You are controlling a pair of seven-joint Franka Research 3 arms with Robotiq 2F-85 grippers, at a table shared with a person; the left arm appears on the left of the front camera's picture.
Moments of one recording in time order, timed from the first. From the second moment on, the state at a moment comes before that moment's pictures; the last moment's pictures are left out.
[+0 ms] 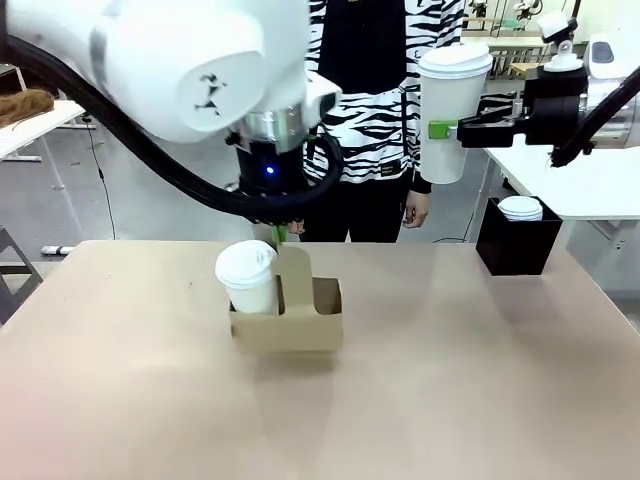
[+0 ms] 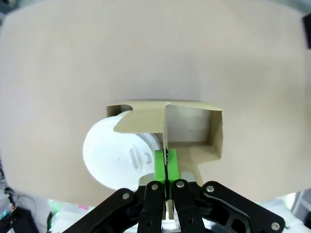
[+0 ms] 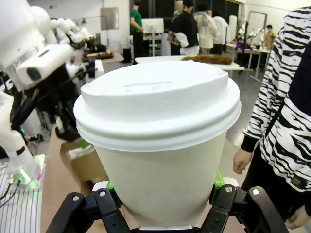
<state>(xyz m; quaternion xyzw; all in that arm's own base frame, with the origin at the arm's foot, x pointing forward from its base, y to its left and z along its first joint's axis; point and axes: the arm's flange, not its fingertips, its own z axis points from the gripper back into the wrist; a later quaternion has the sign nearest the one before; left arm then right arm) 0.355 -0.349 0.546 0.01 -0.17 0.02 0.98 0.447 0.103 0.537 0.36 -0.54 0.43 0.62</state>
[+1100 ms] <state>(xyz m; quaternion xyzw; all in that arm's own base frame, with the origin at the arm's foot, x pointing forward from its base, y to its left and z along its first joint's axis) 0.351 -0.408 0.496 0.02 -0.15 -0.02 0.99 0.447 0.102 0.537 0.36 -0.54 0.43 0.62</state>
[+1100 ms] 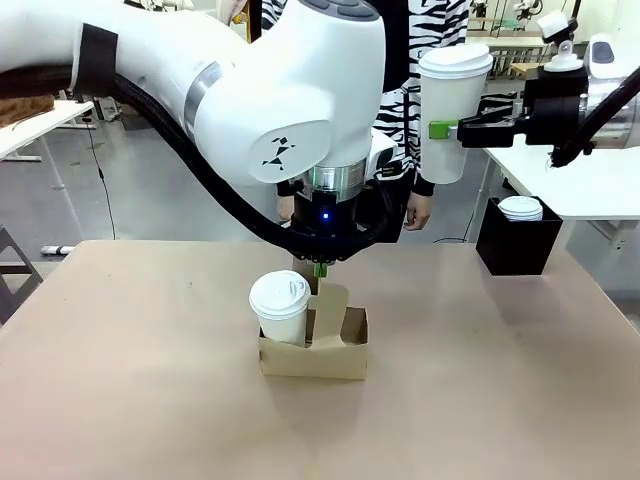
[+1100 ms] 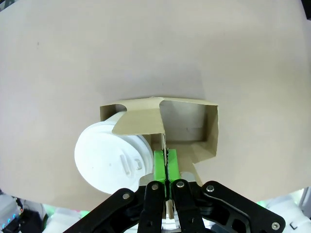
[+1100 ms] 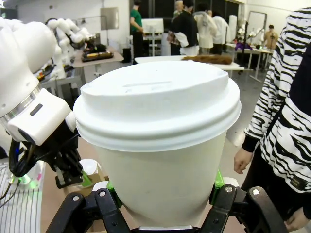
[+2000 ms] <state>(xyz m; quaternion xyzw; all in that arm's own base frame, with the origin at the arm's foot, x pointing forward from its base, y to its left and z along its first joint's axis) 0.317 -0.346 0.591 -0.04 -0.14 -0.11 0.98 0.452 0.117 0.497 0.40 -0.50 0.44 0.63</state>
